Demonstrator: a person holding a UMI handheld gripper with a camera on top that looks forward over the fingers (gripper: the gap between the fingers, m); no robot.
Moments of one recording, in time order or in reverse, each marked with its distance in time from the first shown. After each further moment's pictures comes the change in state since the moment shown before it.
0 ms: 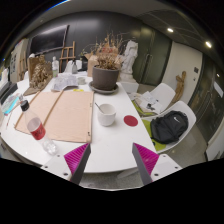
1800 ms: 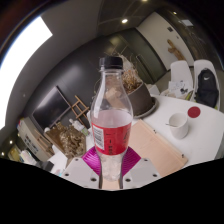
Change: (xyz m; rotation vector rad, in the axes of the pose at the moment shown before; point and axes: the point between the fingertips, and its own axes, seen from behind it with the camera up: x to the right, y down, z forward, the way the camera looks) arm -0.235 -0.183 0.058 0.322 -0.368 0.707
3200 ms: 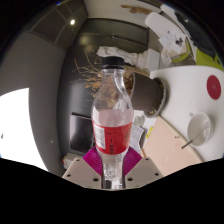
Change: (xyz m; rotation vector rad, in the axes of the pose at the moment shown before) arm 0.038 -0.154 0.070 -0.147 -0.321 0.647
